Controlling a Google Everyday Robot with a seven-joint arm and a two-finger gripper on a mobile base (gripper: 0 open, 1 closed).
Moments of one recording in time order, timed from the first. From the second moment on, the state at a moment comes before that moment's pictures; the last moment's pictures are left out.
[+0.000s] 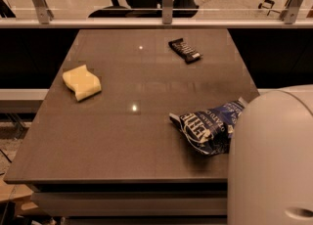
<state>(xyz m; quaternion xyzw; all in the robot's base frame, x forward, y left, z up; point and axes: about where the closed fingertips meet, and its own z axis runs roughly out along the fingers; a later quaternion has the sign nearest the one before) 0.666 -0.192 1.019 -0.22 0.95 0.08 0.22</state>
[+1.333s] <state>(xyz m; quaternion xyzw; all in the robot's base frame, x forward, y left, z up) 0.708 -0.110 0.945 -0.25 0.93 0.18 0.19</state>
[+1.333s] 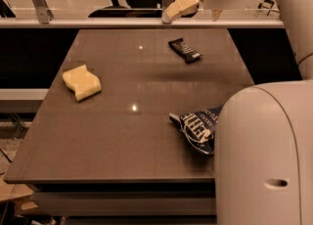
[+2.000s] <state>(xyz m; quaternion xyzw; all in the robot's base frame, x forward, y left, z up) 0.705 -0.094 0.908 -0.22 0.96 0.12 0.12</state>
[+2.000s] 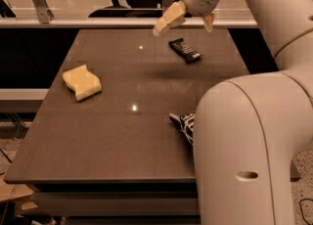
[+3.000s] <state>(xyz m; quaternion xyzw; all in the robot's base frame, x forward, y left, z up) 0.707 -0.090 0.866 -0.18 0.98 0.06 0.08</state>
